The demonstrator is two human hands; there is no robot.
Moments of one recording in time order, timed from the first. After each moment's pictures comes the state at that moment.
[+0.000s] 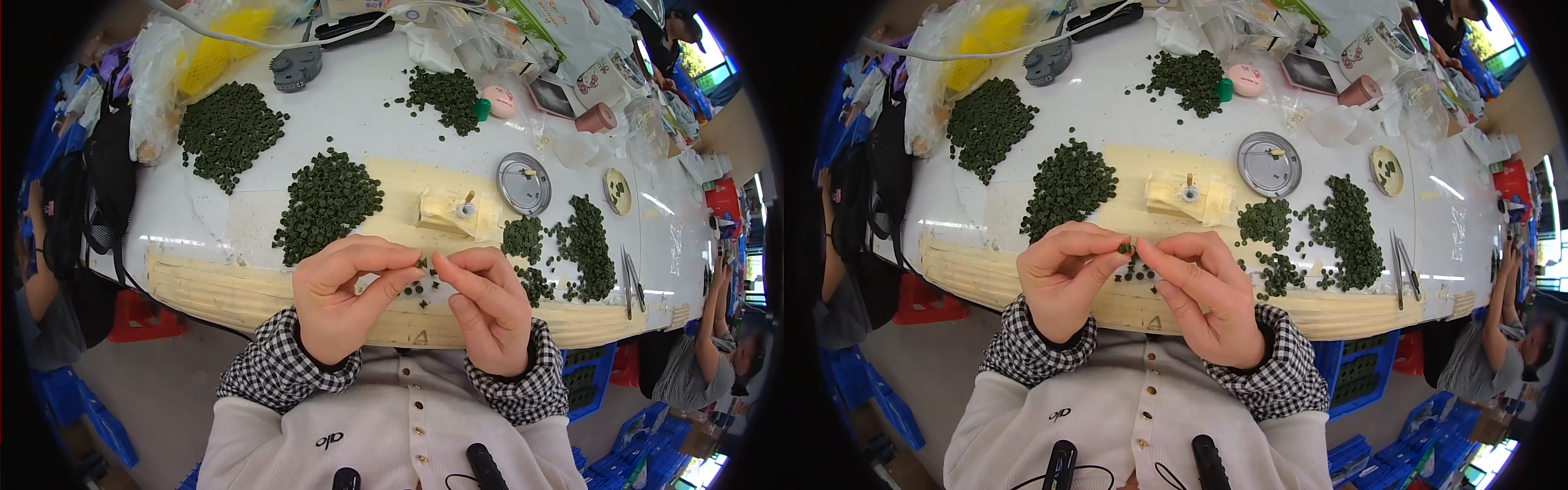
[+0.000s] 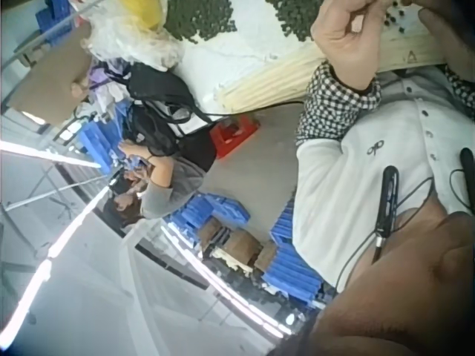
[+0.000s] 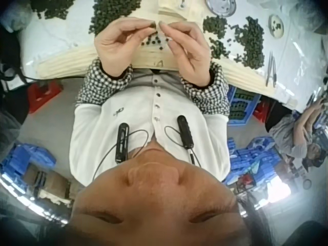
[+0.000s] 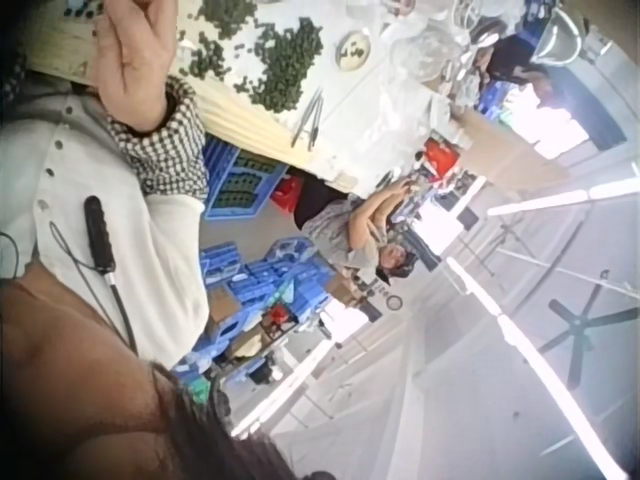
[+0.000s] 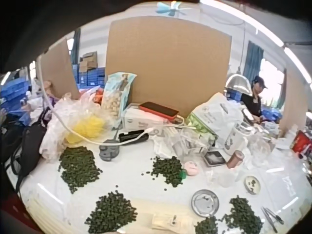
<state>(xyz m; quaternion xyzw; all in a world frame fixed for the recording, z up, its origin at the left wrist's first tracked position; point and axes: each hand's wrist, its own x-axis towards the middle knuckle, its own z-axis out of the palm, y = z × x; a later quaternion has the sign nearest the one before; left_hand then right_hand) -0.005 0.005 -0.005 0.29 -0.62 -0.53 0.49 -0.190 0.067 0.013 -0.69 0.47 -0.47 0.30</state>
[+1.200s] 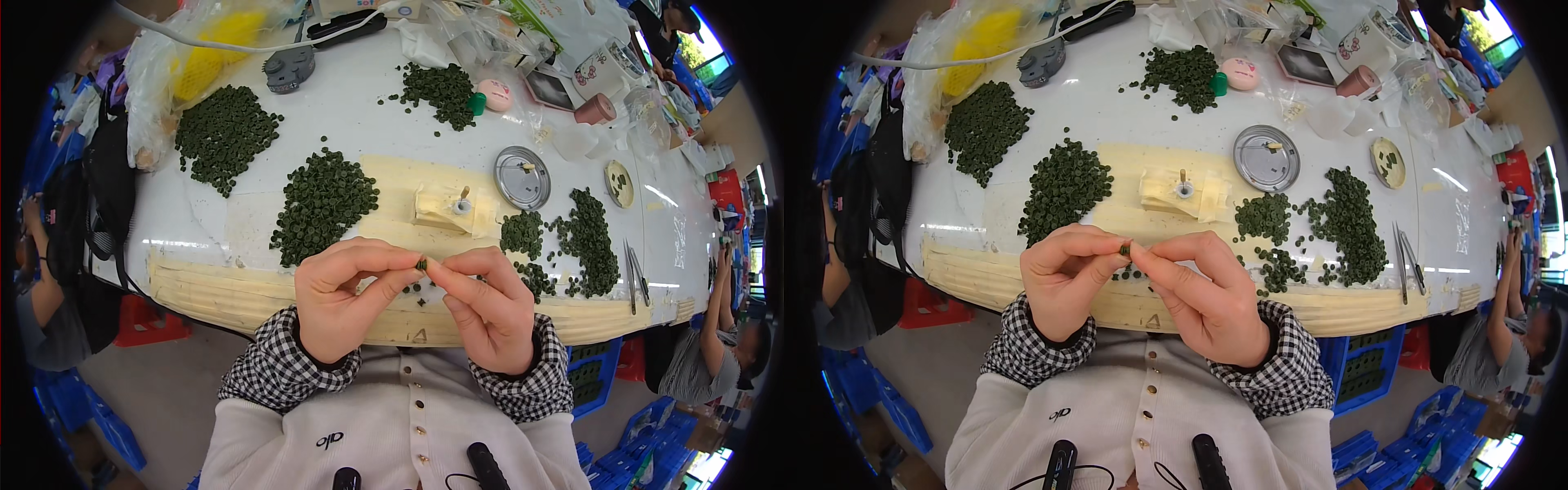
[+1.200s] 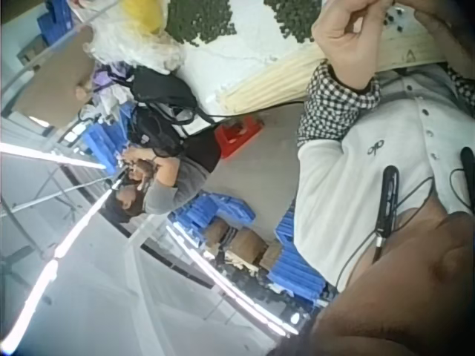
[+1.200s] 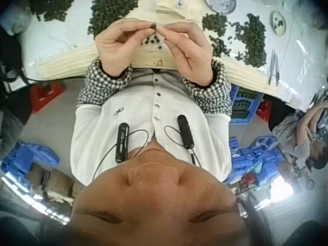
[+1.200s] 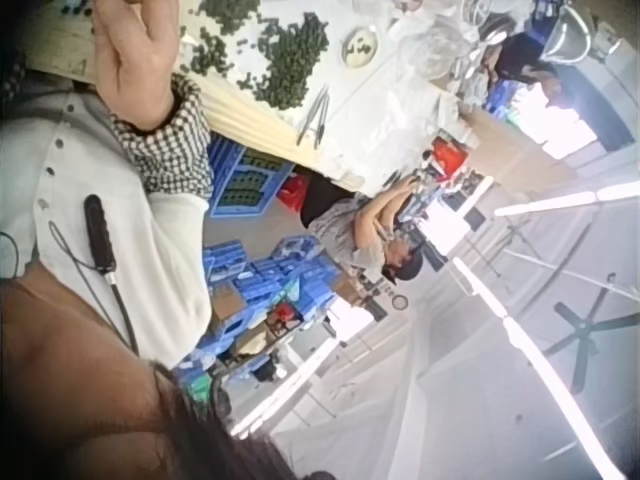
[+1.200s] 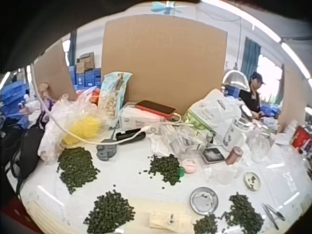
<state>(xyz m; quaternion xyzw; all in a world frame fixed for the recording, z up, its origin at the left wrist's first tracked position) -0.007 0.005 -0.004 0.29 -0.61 -0.57 0.47 -0.191 0.066 0.015 -0.71 0.48 -0.46 0.23</state>
